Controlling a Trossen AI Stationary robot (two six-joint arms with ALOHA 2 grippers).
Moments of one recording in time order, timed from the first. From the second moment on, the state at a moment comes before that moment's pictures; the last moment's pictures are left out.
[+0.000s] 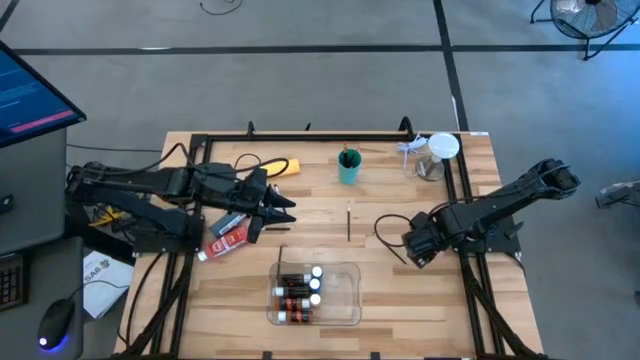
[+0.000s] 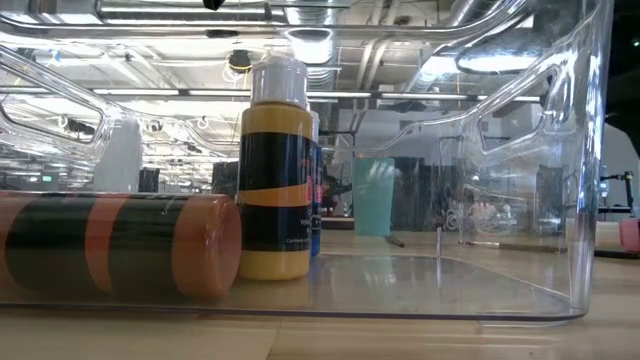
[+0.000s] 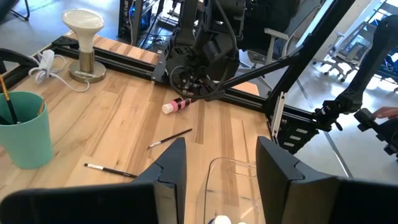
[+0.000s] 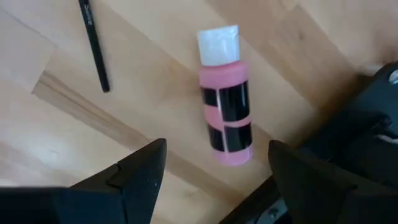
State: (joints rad) left arm -0.12 1.09 1.07 -0.30 -0.05 -0.34; right arm 0.37 1.25 0.76 -1.18 -0.01 1.23
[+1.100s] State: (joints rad) left arm -0.12 1.09 1.07 -0.32 -0.02 -0.36; right arm 0.39 1.25 0.49 -0.79 -0.19 1.42
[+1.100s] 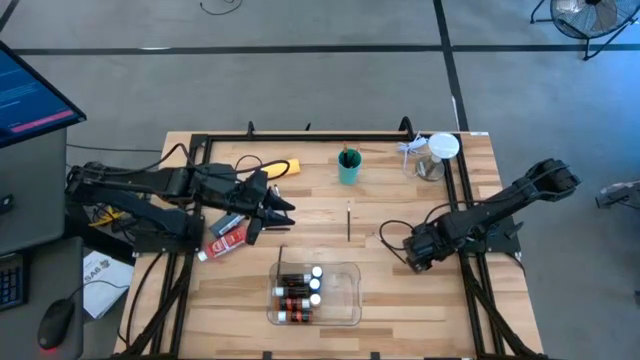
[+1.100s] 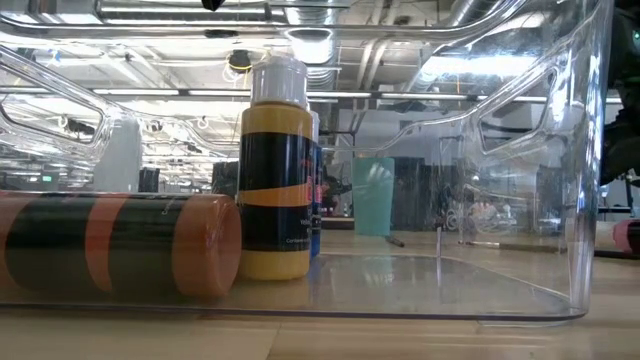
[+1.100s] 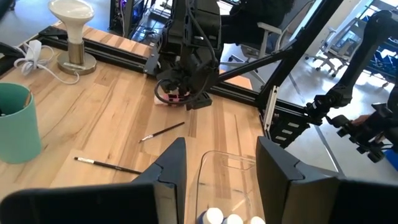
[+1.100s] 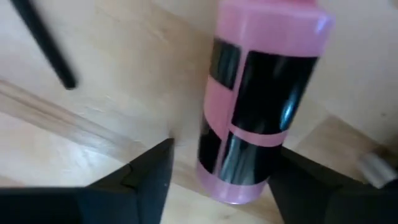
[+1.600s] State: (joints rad) left arm -0.12 1.09 1.06 -0.31 0.00 -0.35; right arm 0.39 1.25 0.64 -0.72 -0.08 1.47
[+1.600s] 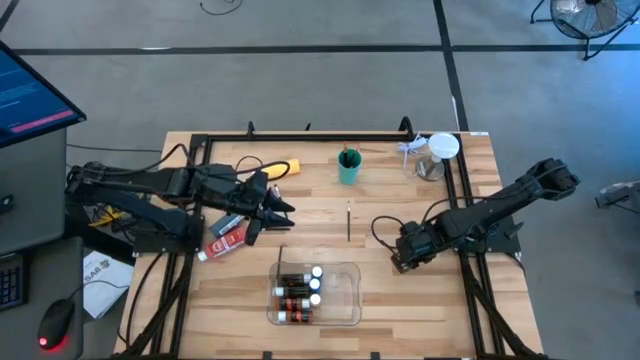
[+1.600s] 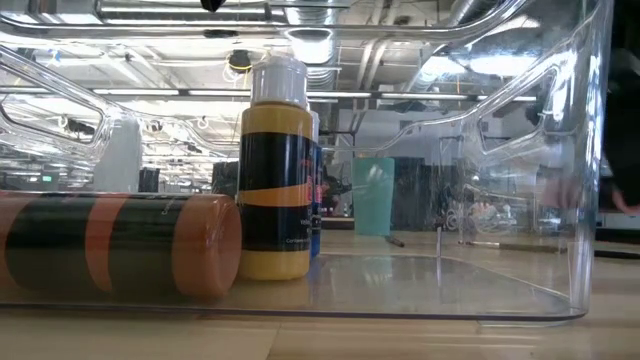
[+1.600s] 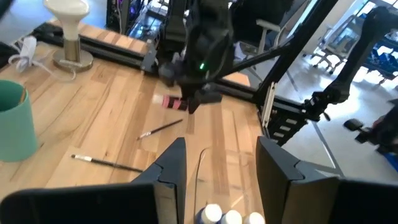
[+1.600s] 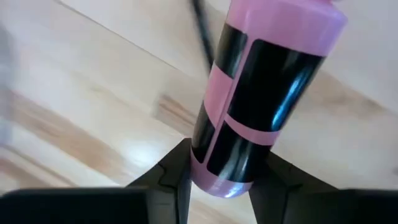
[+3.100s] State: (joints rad) left arm 0.28 1.56 1.04 0.74 0.48 -1.09; right arm 0.18 1.28 1.11 -0.18 0.28 1.04
